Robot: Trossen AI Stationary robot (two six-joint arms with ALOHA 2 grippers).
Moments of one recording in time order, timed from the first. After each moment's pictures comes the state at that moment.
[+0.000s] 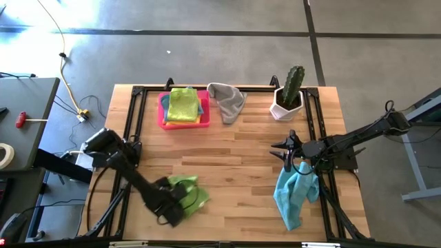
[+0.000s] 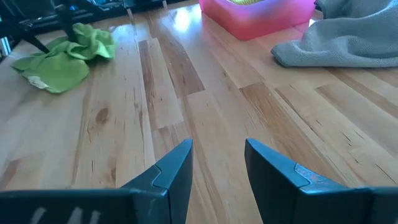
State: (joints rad) left arm -0.65 1.85 1.11 -0.84 -0.18 -1.31; right arm 0.30 0.57 0.07 0.06 0.46 0.36
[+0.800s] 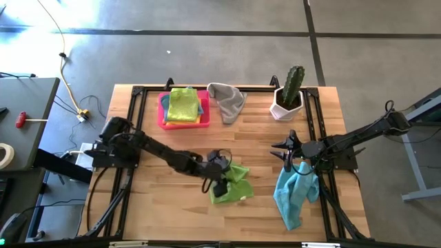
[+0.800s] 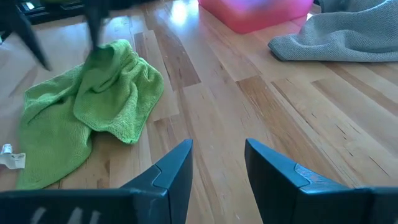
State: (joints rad) left arm -0.19 1.87 1.11 0.00 -0.26 -0.47; right arm 0.30 0.57 0.07 0.02 0.46 0.36
